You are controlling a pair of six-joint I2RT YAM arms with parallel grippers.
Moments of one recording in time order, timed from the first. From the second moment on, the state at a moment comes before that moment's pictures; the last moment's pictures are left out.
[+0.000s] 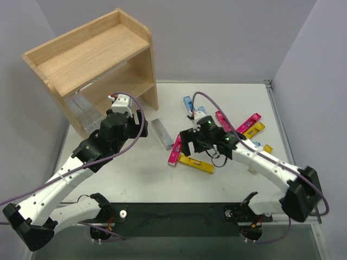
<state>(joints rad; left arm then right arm) -0.71 1.00 1.07 -0.47 -0.44 -0.43 0.71 1.24 0.92 -0.48 -0.02 0.30</state>
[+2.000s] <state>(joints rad) -0.97 0.83 0.66 -0.12 -0.05 0.85 0.77 1.30 1.15 -0.70 -0.23 0.21</state>
